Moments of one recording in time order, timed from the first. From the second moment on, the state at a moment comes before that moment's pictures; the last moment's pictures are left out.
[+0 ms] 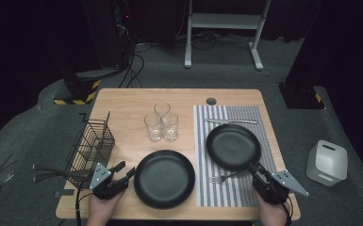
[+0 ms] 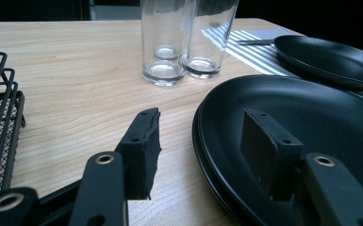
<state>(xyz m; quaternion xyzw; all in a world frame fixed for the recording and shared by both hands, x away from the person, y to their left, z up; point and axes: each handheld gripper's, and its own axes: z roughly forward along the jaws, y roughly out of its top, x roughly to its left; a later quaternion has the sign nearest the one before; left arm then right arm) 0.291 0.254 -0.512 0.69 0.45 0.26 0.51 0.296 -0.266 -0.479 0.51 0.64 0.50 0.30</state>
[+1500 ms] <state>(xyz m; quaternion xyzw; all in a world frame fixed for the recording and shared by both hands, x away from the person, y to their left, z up) 0.291 0.254 -0.513 0.69 0.45 0.25 0.52 0.300 -0.284 -0.506 0.54 0.62 0.48 0.29</state>
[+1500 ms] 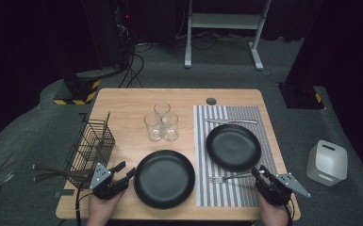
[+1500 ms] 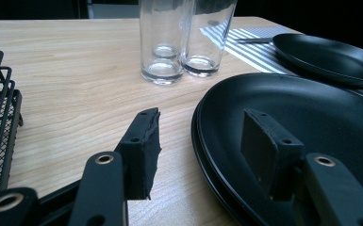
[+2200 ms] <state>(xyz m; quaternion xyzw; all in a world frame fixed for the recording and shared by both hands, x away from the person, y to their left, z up) 0.292 0.253 -0.513 0.69 0.45 0.25 0.52 0.300 -0.286 -0.511 0.55 0.62 0.47 0.29</state>
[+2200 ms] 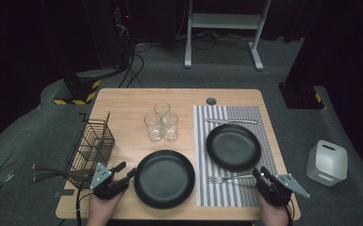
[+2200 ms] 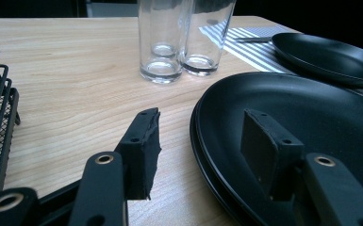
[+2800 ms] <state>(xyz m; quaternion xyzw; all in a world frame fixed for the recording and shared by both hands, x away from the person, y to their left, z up) 0.291 0.253 -0.513 0.69 0.45 0.25 0.52 0.299 -0.288 -0.511 0.55 0.62 0.47 0.29</state>
